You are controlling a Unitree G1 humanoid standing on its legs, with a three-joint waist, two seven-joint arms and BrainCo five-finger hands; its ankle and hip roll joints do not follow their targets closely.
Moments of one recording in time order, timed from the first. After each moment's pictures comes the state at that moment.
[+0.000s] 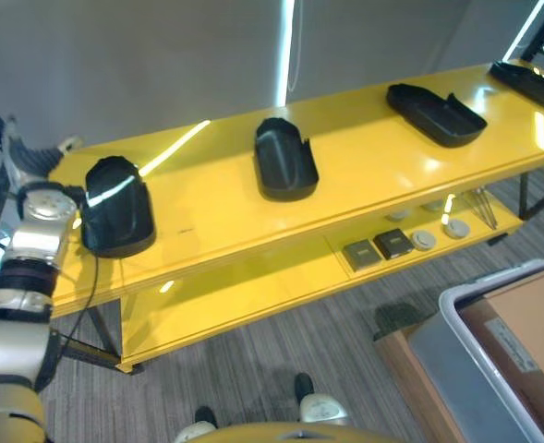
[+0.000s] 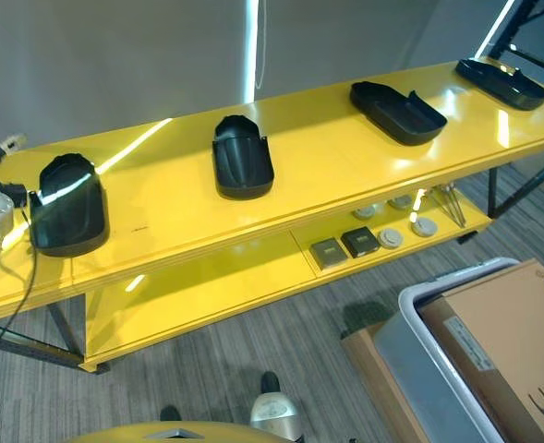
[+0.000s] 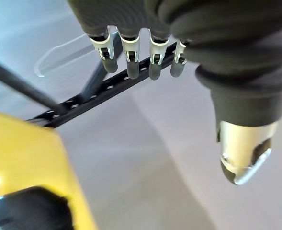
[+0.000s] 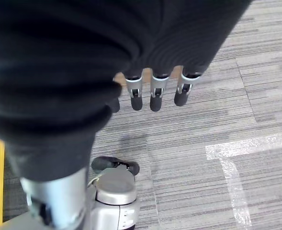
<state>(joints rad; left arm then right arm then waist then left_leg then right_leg) -0.70 0.84 -0.15 0.51 -0.27 0.07 0.53 0.14 -0.40 0.23 1.16 0.07 0.03 0.08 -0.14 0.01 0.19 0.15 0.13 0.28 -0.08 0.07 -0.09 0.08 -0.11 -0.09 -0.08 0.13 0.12</state>
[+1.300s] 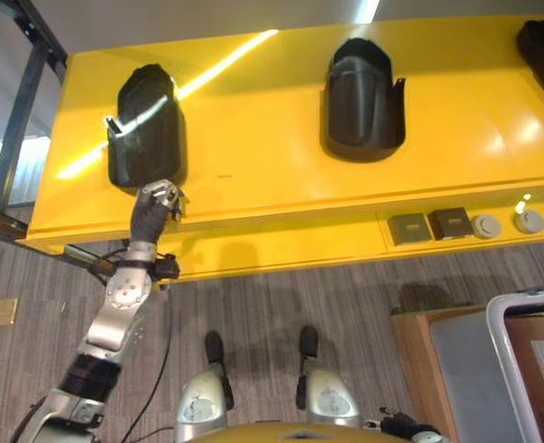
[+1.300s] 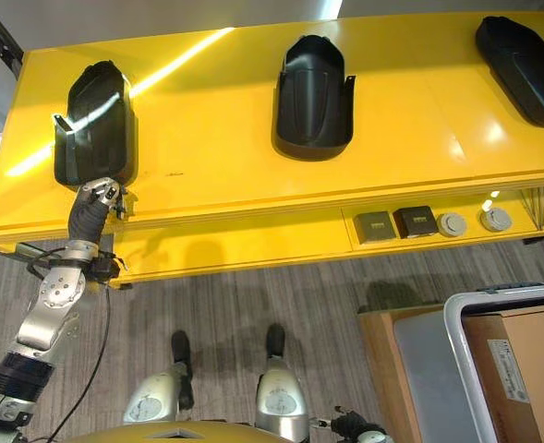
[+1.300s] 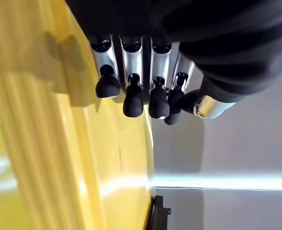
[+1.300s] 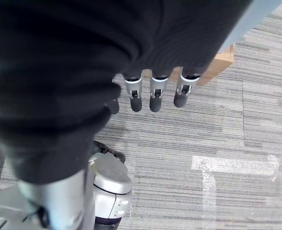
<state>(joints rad) -0.17 0.45 -0.20 0.03 -0.41 -0.20 0.26 0.06 -0.37 0.25 1.10 0.09 0.05 0.04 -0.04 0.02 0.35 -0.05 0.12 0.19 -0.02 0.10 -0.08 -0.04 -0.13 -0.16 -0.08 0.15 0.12</state>
